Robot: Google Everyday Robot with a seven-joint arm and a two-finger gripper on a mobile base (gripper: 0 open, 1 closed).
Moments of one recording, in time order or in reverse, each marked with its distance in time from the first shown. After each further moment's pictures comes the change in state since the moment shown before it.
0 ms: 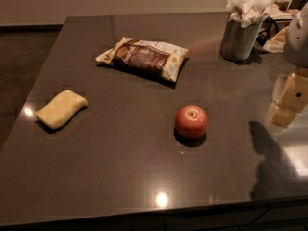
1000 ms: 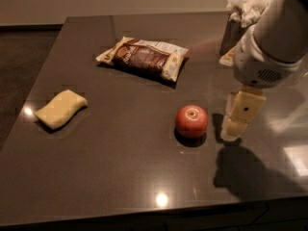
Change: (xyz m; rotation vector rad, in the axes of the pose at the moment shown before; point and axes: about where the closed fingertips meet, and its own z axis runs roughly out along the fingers) arm -0.055 0.014 0.052 -0.034 -0.059 -0.093
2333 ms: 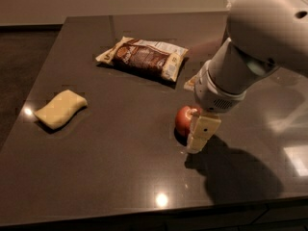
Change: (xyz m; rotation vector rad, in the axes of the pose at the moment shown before) arm -0.047 0.017 0.084 -0.062 -0.097 -0.099
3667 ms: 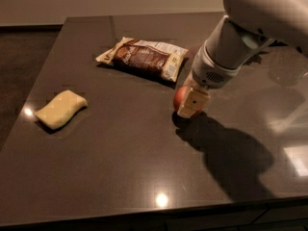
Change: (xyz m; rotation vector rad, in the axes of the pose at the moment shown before) arm -0.004 -0.052 -0.004 0.001 -0.019 0.193
